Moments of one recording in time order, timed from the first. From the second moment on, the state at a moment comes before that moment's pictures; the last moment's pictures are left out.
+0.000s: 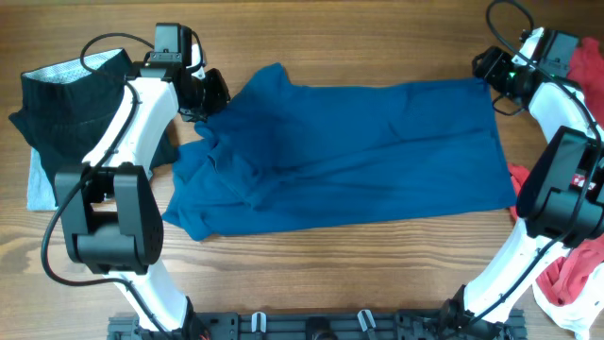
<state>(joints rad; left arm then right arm) -0.05 1.94 1.48 -0.72 0.26 -0.45 -0.33 2.14 1.51 -0.25 -0.28 0.27</state>
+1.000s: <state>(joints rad) -0.05 1.94 1.48 -0.72 0.26 -0.45 -0.31 2.24 1.51 -0.18 -0.20 0.35</state>
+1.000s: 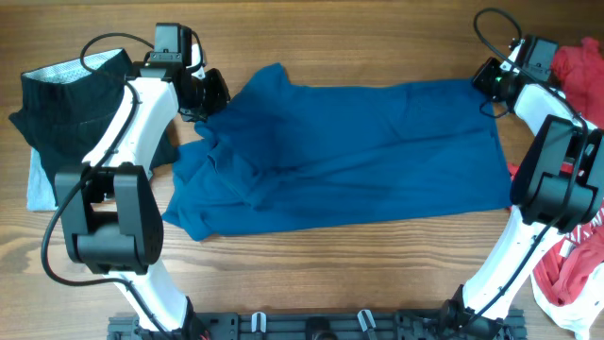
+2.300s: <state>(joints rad) 0.05 1.85 1.48 -1.05 0.35 -0.45 -0.39 1.88 1.52 -0.99 -0.03 0.33</state>
